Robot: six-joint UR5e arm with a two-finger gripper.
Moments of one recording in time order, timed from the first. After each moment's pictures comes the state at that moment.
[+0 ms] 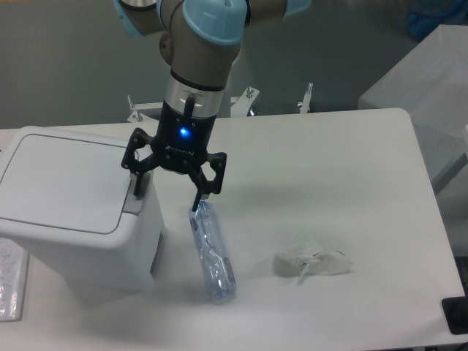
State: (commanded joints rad) arm 2.35 -1.70 -1.62 -1.00 1.12 0.41
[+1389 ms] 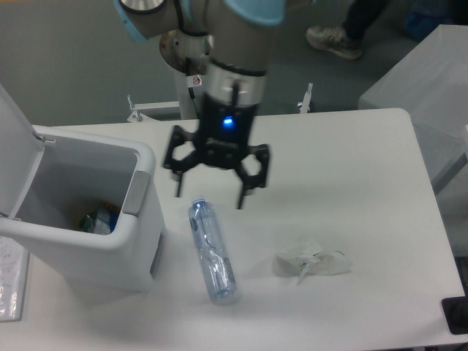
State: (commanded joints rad) arm 2.60 -1.78 -1.52 -0.99 1.12 0.65
